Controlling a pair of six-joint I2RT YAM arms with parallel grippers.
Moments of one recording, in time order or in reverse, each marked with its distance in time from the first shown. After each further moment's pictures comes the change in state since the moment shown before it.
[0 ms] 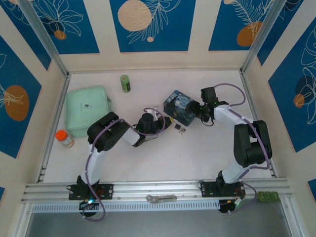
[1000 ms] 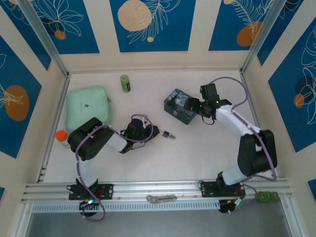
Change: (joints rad) left arm 0.046 -0.273 -0.285 -0.211 -0.003 0.013; right arm 0.051 -0.160 0.039 -0.080 0.075 -0.104
